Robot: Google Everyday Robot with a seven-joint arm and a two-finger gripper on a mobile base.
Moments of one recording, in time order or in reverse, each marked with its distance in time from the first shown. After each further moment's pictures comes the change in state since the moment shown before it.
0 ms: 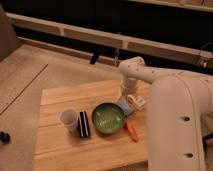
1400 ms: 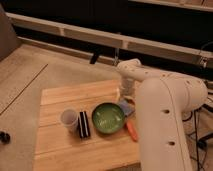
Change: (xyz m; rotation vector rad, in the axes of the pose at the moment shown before) arm -0.014 -0.004 0.030 0.003 0.063 0.020
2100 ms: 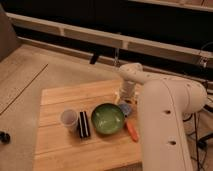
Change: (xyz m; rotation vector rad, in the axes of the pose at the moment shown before) arm 0.006 0.009 0.024 -0.079 0.019 0.033
